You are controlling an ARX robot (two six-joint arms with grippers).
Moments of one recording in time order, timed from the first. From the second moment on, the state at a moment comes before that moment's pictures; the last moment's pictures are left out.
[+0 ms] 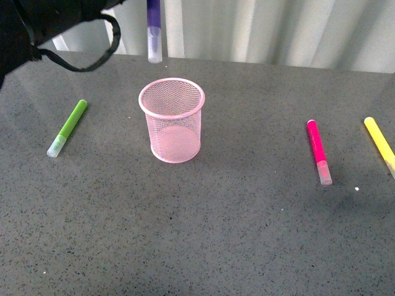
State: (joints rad) left arm -0.32 1.98 0.92 1.16 0.00 -0.41; right arm 0.00 0.00 0.02 0.00 0.00 0.00
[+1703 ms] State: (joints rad) left arm -0.38 2.17 0.97 1.20 -0.05 -0.53; right arm 0.00 0.00 0.02 0.00 0.00 0.00
